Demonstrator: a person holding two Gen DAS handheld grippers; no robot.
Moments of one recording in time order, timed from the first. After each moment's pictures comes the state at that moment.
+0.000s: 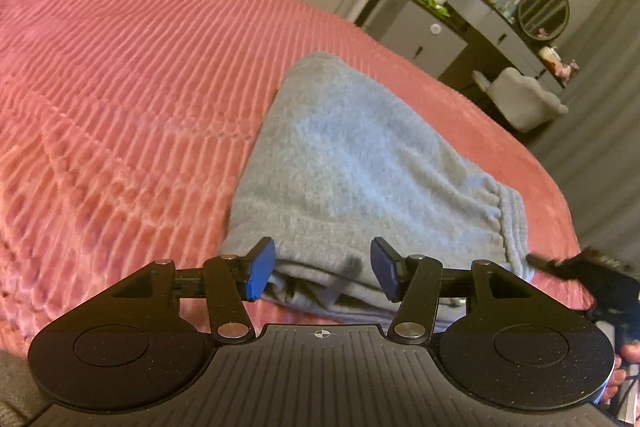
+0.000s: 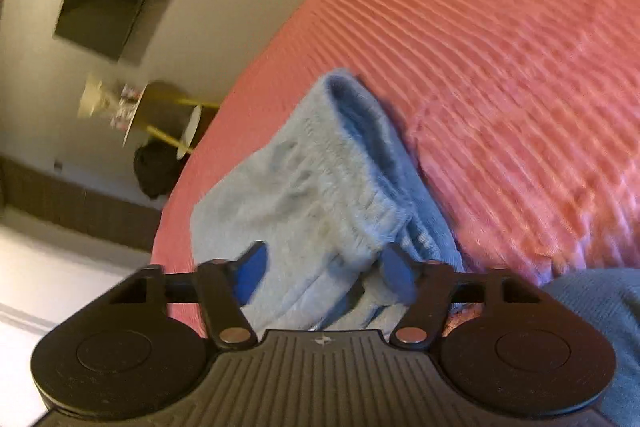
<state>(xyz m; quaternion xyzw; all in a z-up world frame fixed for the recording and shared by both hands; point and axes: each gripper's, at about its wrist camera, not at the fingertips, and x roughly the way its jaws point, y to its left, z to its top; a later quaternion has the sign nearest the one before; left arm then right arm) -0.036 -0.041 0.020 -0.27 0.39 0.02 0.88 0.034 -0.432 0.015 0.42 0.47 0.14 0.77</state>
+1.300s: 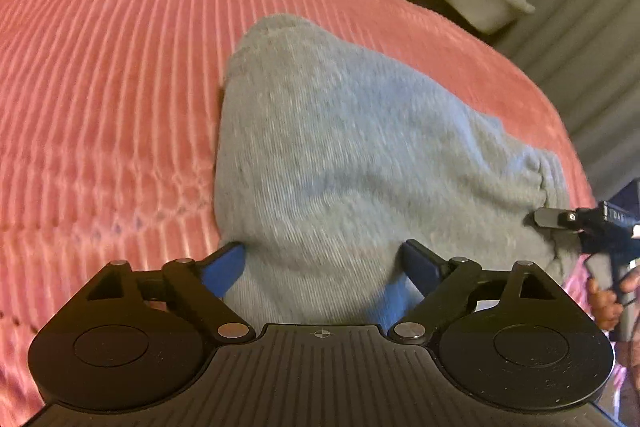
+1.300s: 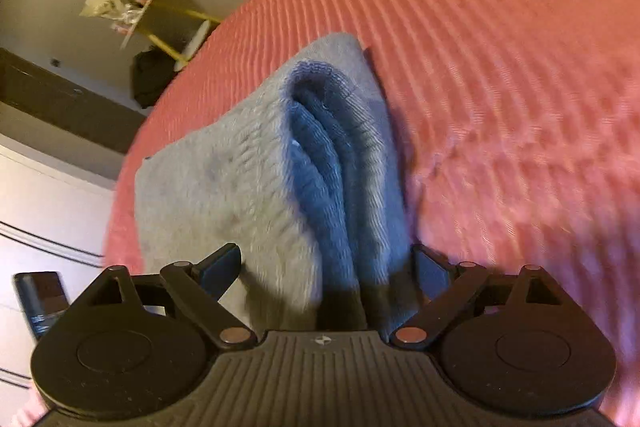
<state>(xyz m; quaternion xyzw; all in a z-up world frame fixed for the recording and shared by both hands) 0.102 -0.005 -0.023 -0.19 0.48 -0.11 0.85 0.136 -0.416 -0.035 0.29 0.53 0.25 0.76</state>
